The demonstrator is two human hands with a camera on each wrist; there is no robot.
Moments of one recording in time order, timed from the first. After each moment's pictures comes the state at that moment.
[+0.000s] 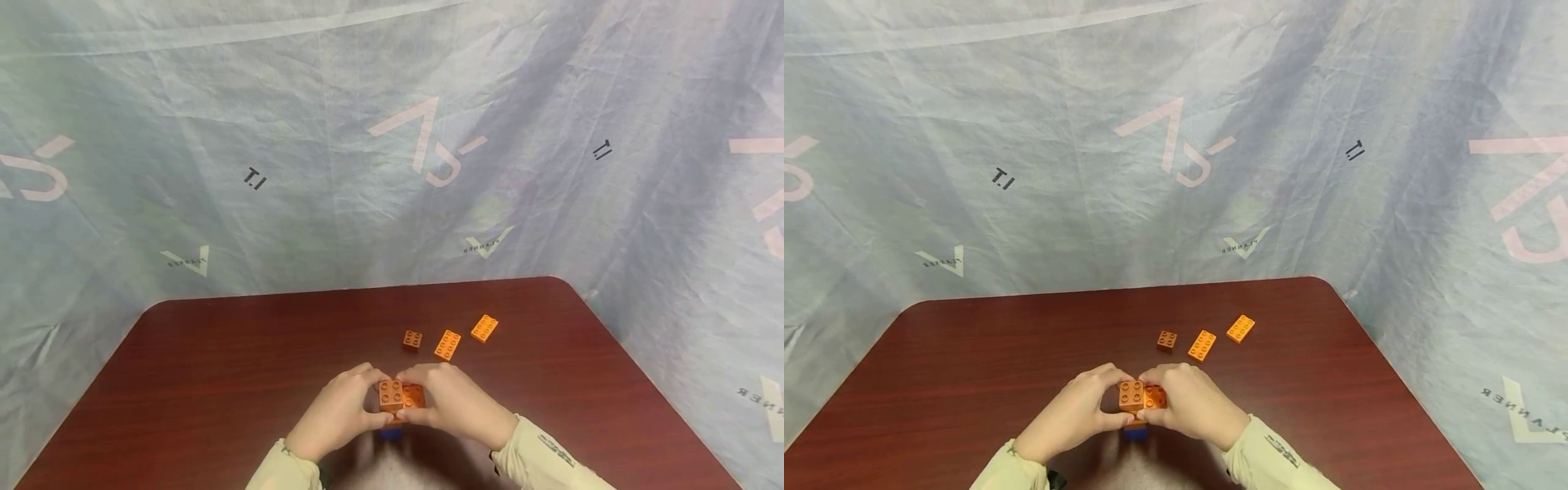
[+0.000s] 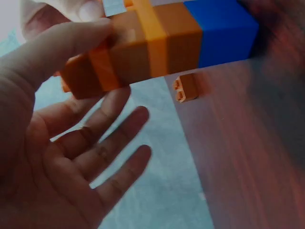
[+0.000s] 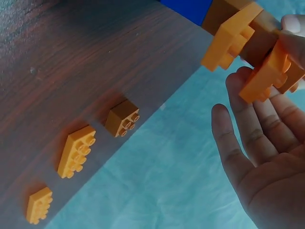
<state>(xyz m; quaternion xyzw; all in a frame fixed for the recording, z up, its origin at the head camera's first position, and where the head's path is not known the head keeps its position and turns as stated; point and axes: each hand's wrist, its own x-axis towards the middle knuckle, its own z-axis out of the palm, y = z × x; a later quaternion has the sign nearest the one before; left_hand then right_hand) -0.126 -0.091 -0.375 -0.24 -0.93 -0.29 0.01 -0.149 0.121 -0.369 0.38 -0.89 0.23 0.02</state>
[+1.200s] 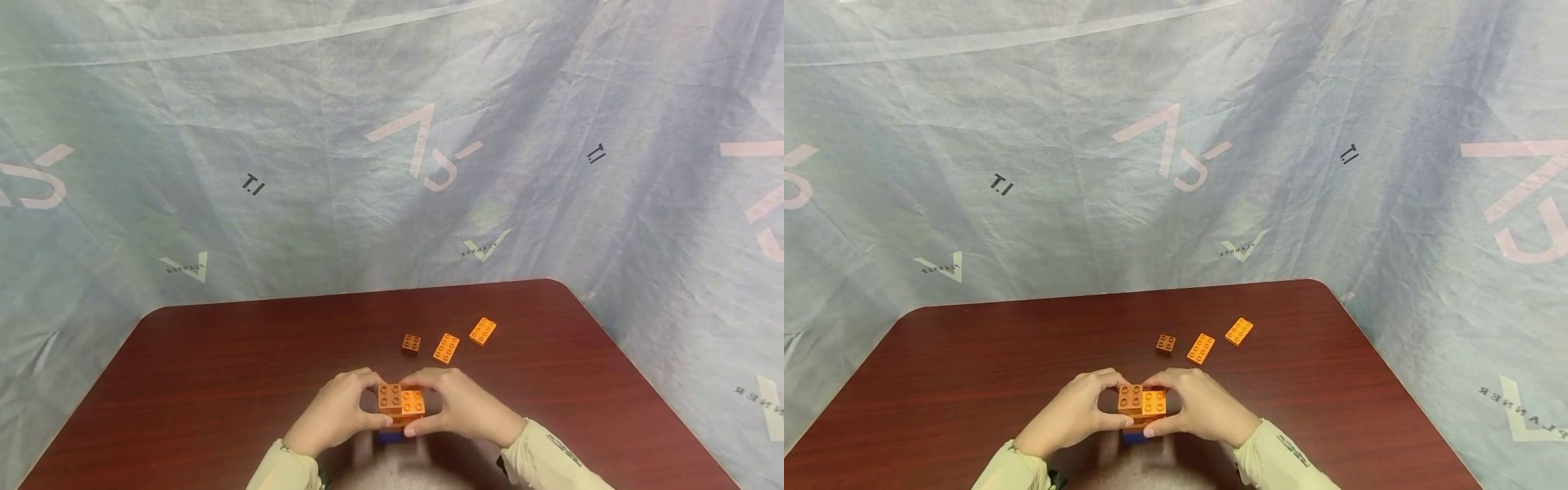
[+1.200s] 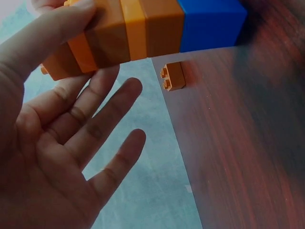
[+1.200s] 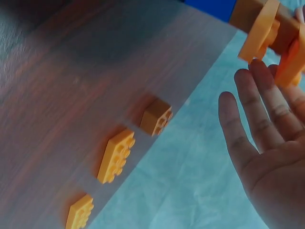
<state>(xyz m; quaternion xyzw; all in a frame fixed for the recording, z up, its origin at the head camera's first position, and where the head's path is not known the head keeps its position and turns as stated) -0.136 -0.097 -0.382 -0.23 -0.91 -0.33 -0.04 -0.158 0.140 -0.386 0.38 -0.87 0.30 -0.04</state>
